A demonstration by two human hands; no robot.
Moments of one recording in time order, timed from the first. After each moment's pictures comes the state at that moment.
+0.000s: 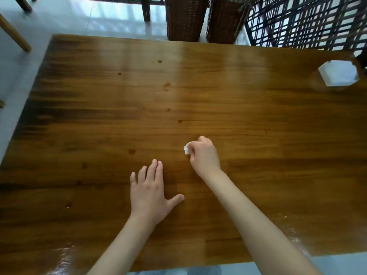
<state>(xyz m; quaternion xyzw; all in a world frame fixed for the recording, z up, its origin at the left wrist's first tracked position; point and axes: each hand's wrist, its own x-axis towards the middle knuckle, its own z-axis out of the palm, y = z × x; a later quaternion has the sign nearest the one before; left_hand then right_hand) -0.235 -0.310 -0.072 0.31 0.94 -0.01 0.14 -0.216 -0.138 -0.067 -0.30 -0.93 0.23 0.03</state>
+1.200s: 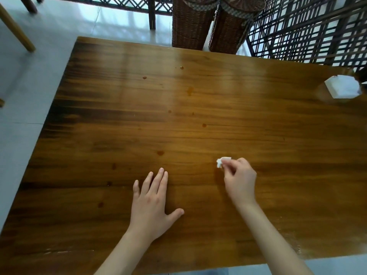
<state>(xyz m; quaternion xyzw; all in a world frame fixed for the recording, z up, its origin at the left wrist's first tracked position) -0.262 -0.389 -0.072 0.36 0.91 0.09 0.16 -0.173 -0.181 -0.056 -0.40 -0.87 0.25 0.15</state>
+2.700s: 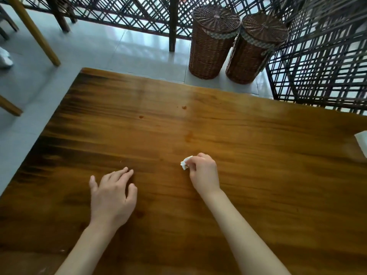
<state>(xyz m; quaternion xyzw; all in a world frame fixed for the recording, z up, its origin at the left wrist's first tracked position) -0.401 -0.310 -0.047 0.17 0.97 0.12 0.12 -0.350 -0.096 -0.064 -0.24 -0.93 0.26 0.06</state>
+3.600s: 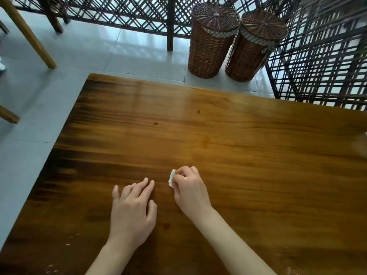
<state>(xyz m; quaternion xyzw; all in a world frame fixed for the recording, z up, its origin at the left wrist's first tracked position) -0.411 -0.331 -0.051 0.23 0.95 0.13 0.14 -0.373 -0.185 -0.059 -0.16 -0.96 0.22 0.04</state>
